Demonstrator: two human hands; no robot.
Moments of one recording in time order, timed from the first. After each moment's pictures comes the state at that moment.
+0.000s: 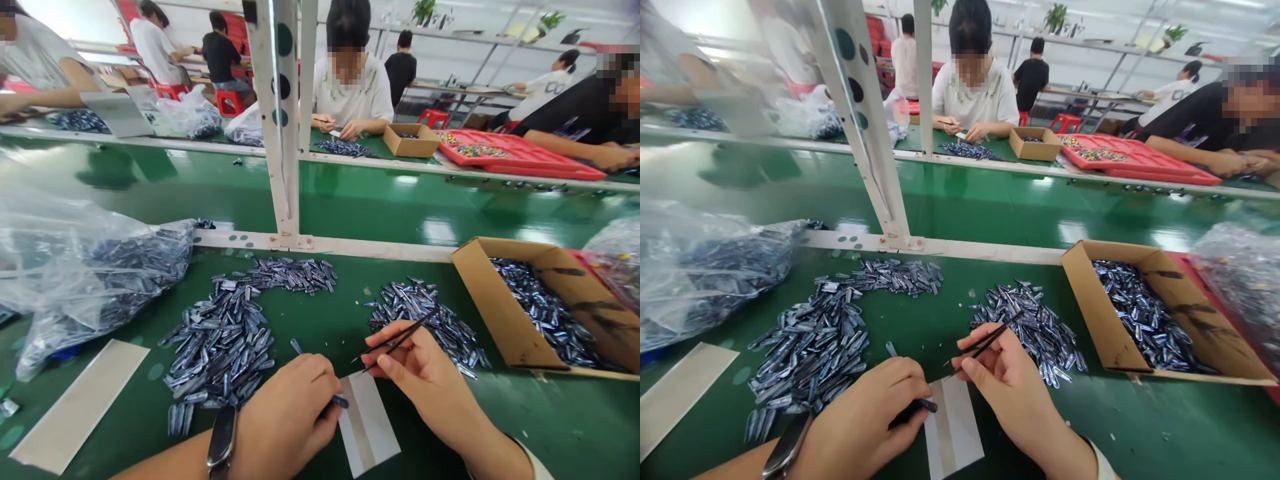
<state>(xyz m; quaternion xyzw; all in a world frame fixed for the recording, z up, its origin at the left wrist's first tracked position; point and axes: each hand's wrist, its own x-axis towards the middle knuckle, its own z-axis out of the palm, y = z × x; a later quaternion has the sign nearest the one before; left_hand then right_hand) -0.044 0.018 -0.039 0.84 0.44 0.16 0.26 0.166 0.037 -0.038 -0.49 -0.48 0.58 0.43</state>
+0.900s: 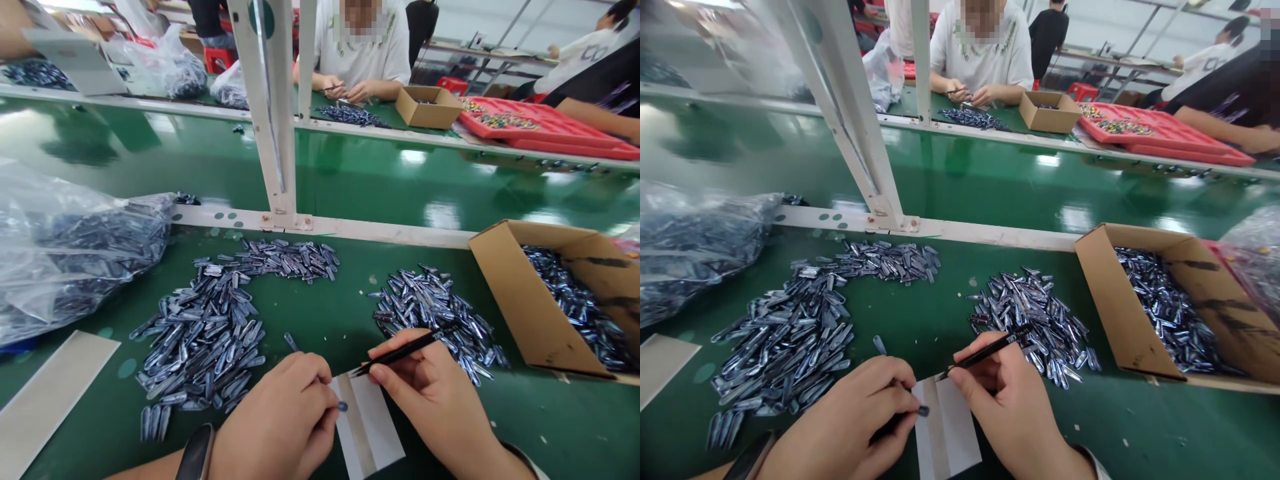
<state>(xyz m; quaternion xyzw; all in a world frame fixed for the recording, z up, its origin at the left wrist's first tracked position) -0.042 0.019 -0.045 0.83 0.45 0.20 0.27 0.166 0.031 -0.057 -0.57 -0.55 0.48 0.37</state>
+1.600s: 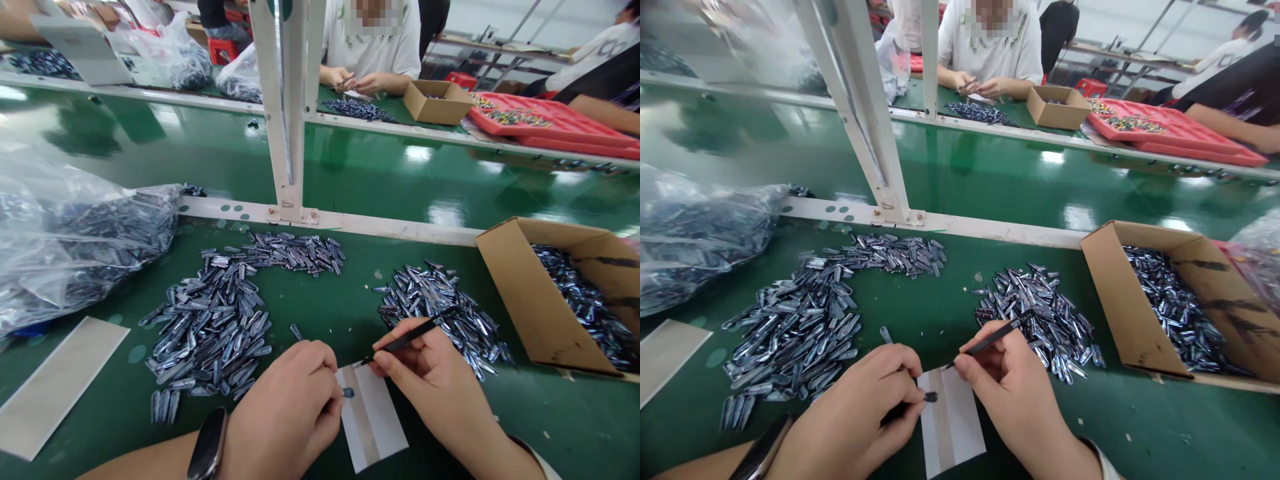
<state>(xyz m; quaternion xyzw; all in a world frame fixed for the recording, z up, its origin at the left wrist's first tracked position) -0.040 0.016 -0.048 0.81 0.47 0.22 0.27 0.164 0.033 -0.057 -0.59 -0.51 0.51 0.35</state>
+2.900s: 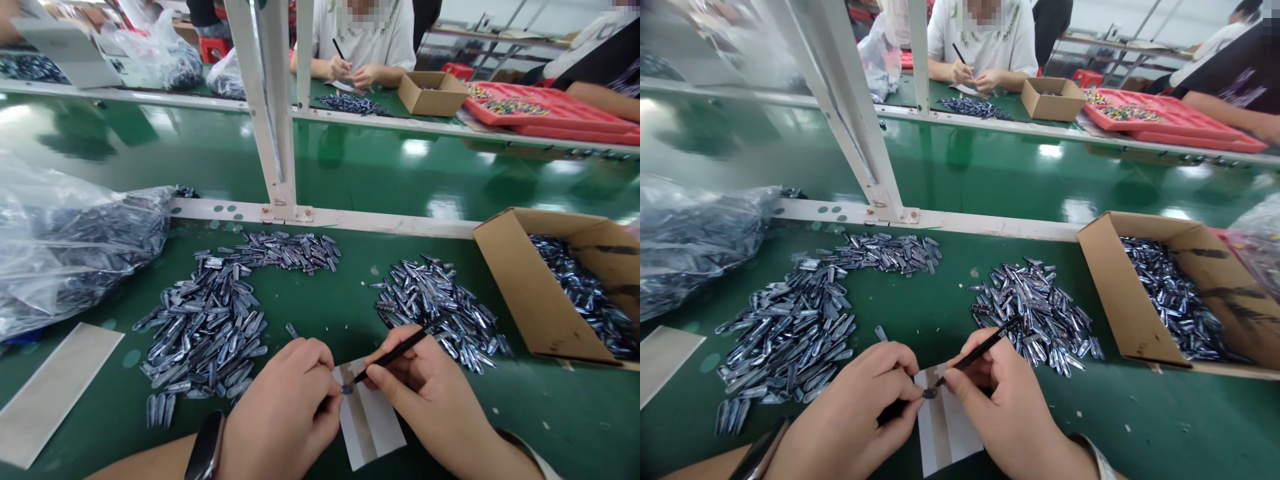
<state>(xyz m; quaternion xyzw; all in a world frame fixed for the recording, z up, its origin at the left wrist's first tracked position) -0.037 0.018 -0.047 0.80 0.48 0.23 0.28 0.159 0.024 -0.051 -0.56 -0.53 0.54 0.33</state>
